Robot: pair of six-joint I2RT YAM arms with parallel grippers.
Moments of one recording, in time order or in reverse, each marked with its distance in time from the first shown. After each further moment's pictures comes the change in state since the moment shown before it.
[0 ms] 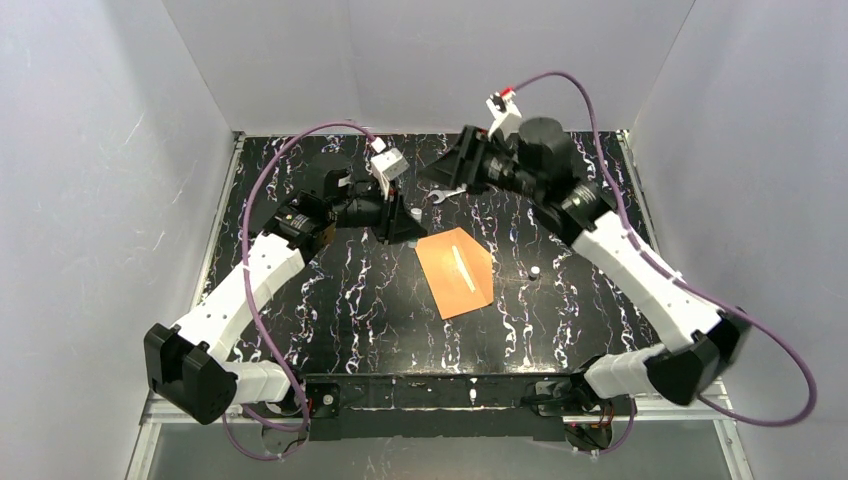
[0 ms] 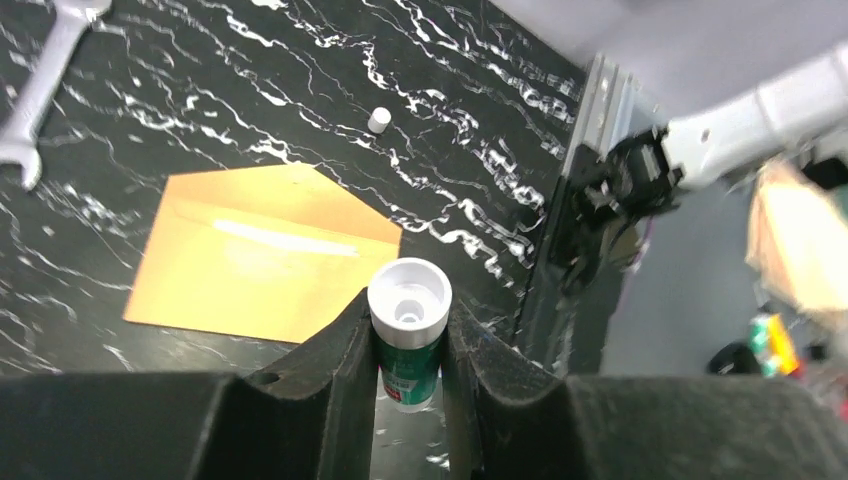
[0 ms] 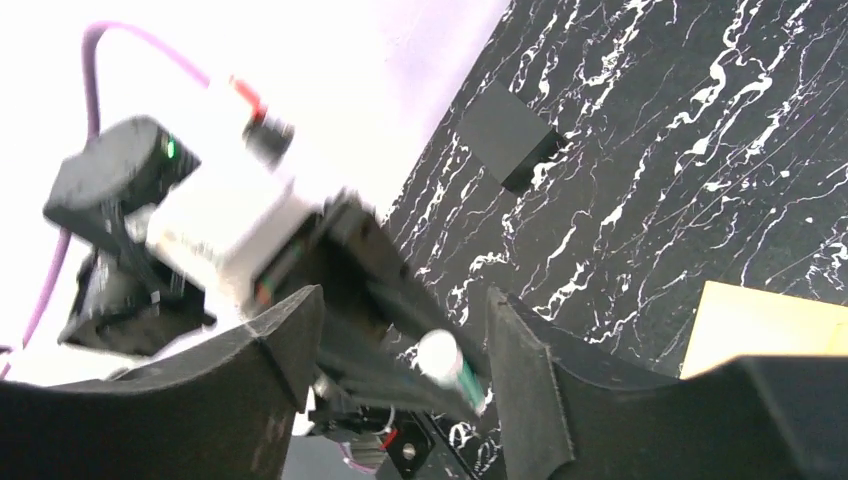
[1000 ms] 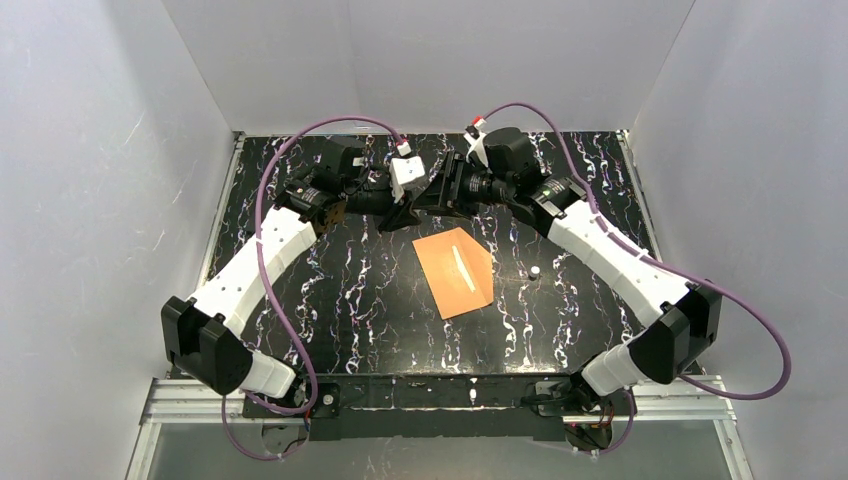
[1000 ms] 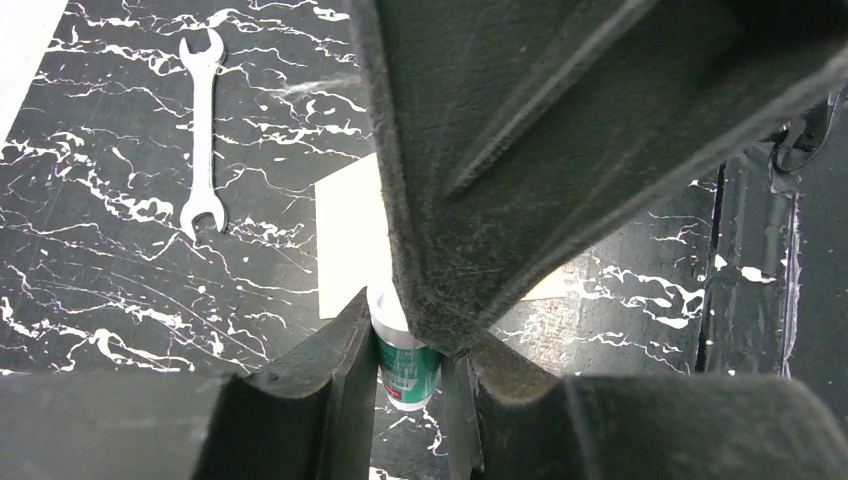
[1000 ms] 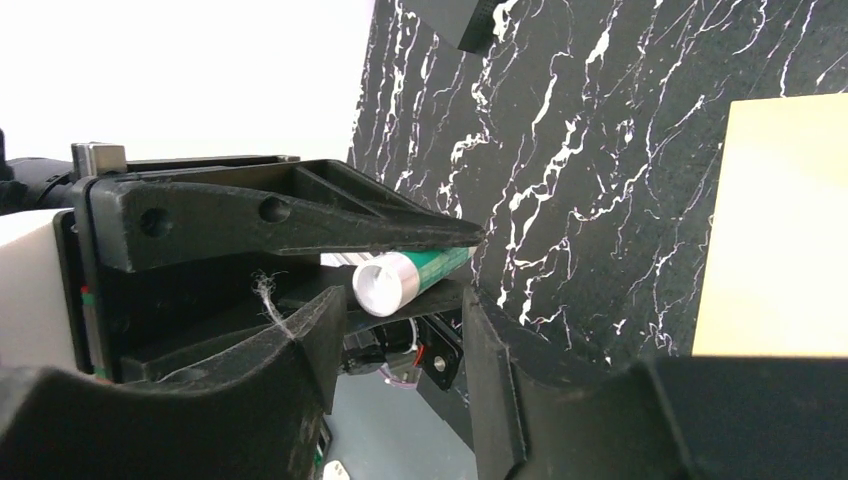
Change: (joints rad) left arm -0.005 0.152 0.207 -0.269 -0.028 0.699; right arm 0.022 0.194 0.133 -0.286 -0.049 0.140
